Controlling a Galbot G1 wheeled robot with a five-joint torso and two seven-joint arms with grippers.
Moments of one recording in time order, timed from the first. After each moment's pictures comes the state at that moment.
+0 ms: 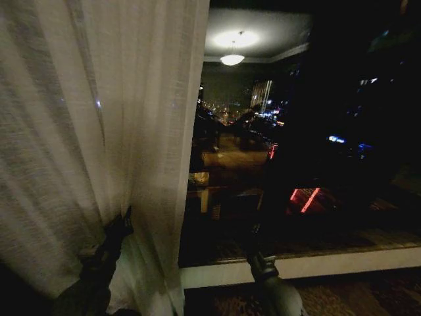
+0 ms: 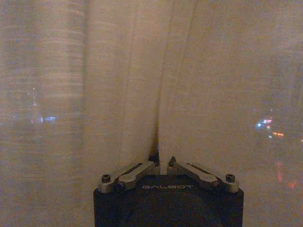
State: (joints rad) left arm 1.49 -1.26 -0.71 -2.32 -0.33 0.34 -0.12; right arm -1.42 1.37 0.32 2.17 0.00 -0.25 0.08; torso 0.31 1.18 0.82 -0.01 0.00
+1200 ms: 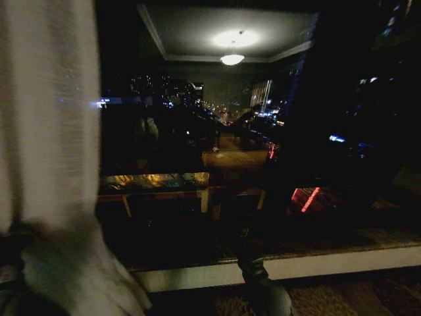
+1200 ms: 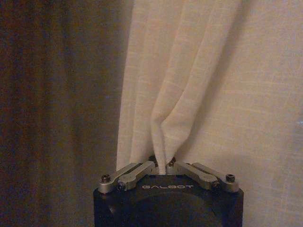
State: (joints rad) left arm 1.49 -1.20 -1.29 -2.09 -0.45 0.32 -0.43; right arm -1.40 1.34 0.27 2.10 0.00 -0.24 0.05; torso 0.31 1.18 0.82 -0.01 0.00
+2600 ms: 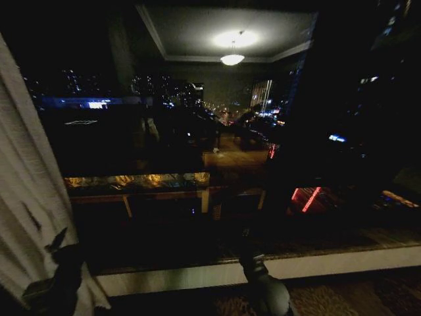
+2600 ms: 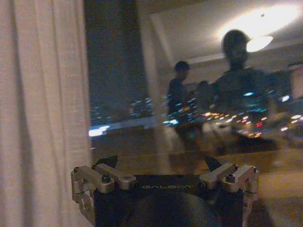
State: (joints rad) left arm 1.70 -1.35 -0.91 -2.39 -0.24 0.21 -0.10; right arm -1.37 1.36 0.32 2.08 0.06 -0.26 0.05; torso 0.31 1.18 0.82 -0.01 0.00
